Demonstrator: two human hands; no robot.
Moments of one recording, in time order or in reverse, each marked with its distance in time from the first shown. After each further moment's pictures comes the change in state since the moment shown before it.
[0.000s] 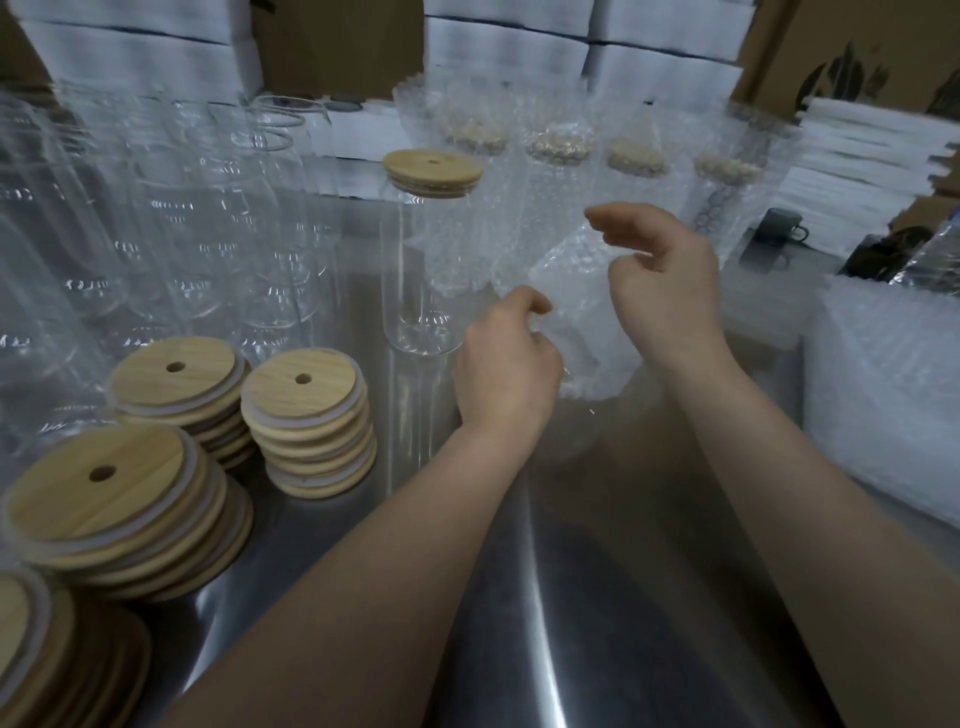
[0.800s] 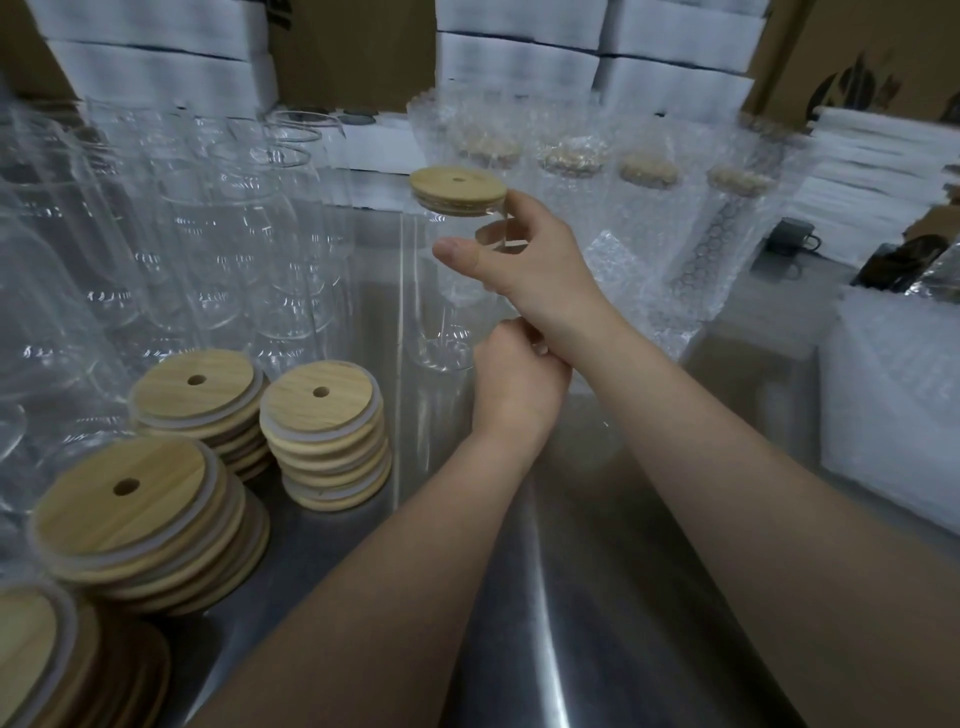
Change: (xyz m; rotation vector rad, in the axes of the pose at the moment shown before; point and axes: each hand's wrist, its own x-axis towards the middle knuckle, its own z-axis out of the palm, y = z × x) left_hand 0.008 -0.004 0.001 -0.234 -0.074 -0.124; right_hand 0.020 -0.030 0.071 0.282 -0.333 0.104
